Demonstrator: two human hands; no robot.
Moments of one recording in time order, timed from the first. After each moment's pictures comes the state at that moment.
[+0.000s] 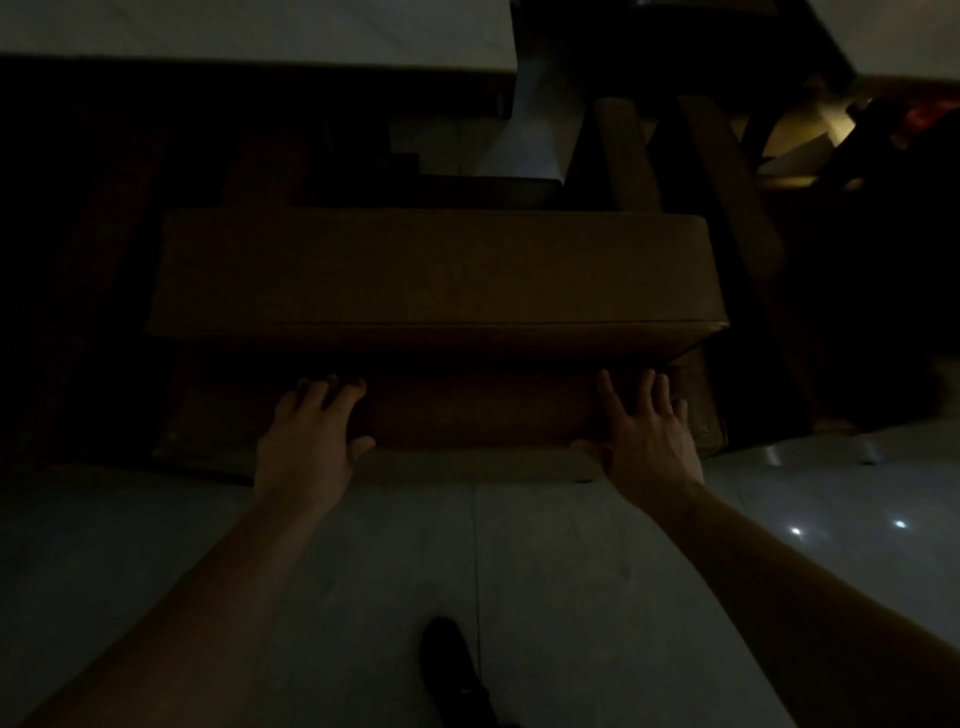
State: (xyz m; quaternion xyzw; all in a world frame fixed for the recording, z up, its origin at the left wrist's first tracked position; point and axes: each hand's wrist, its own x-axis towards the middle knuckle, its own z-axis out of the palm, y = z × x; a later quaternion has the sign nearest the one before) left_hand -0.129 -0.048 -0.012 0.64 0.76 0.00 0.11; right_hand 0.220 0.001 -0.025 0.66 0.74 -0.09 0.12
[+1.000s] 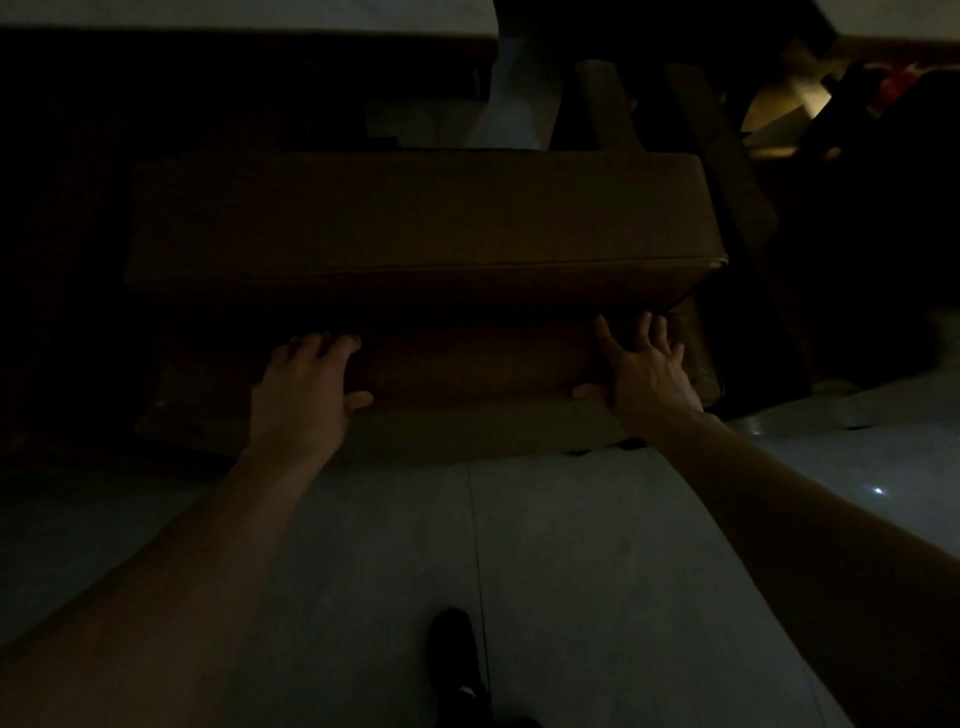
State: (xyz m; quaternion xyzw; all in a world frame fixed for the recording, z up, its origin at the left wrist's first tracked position) left_hand -0.135 -0.020 -0.015 0.66 0.74 0.01 0.11; right_hand 0.215 0.033 -0.026 0.67 0.72 -0.15 0.09
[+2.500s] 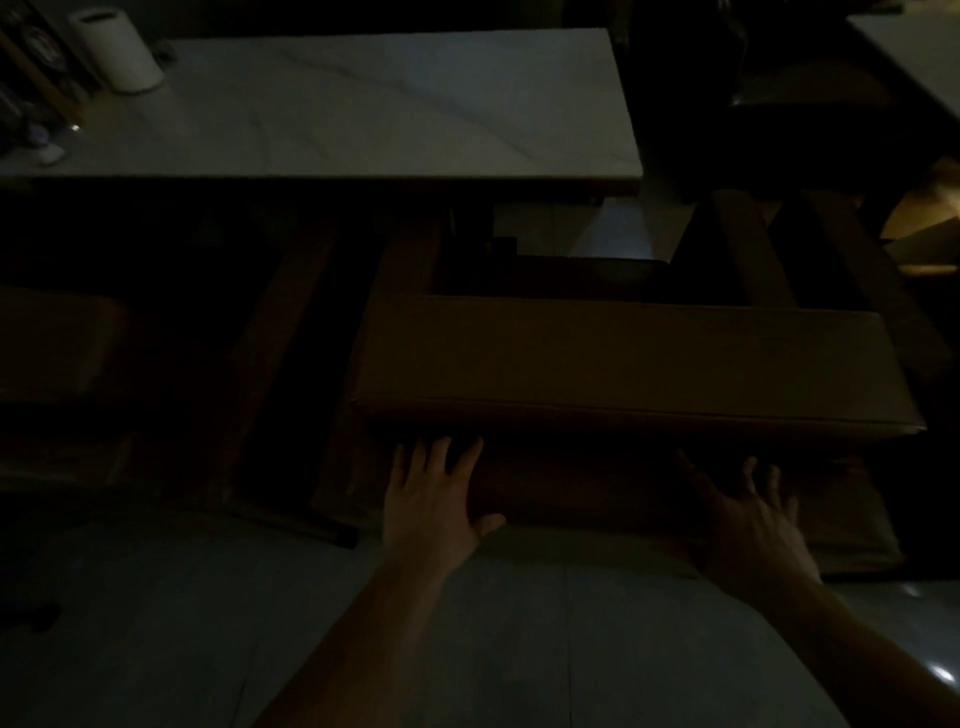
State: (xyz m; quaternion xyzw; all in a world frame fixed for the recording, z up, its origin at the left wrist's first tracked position) left_hand -0.193 -0.024 -0.022 0.67 0.74 -0.01 0.08; right_hand 0.140 0.026 -0.010 0.65 0.73 -0.15 0.16
